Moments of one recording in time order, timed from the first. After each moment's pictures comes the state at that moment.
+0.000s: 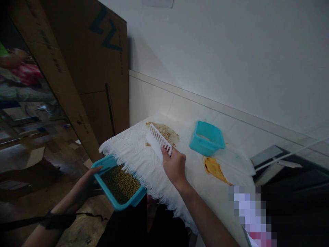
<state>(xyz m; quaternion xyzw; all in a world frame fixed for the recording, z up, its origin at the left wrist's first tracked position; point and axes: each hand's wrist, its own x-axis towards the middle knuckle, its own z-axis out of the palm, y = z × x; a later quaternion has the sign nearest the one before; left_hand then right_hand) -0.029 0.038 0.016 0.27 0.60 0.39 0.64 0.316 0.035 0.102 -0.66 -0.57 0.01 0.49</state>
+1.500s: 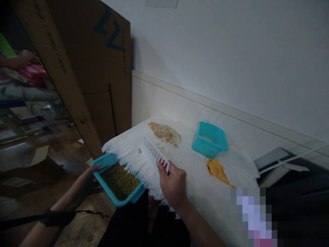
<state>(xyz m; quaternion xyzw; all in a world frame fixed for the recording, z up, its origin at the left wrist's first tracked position) -0.042 0.043 0.014 0.26 0.60 0.41 0.64 0.287 -0.015 0.089 -0.62 -0.59 0.03 0.51</state>
